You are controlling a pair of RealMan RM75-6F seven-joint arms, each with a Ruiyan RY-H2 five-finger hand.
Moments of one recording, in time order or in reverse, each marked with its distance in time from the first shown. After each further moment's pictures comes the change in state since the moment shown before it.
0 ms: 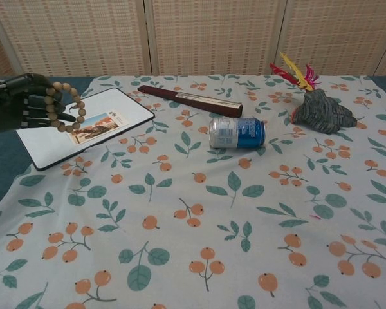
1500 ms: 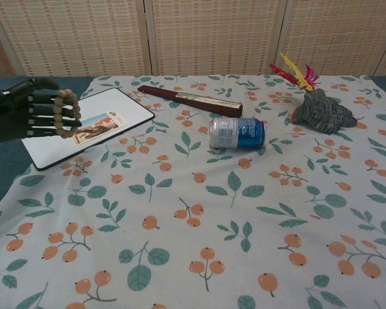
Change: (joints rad) left arm -0.033 -0.010 0.063 0.034 0.062 0.017 -0.188; right arm -0.018 -0.004 0.004 0.012 -0.048 0.045 0.047
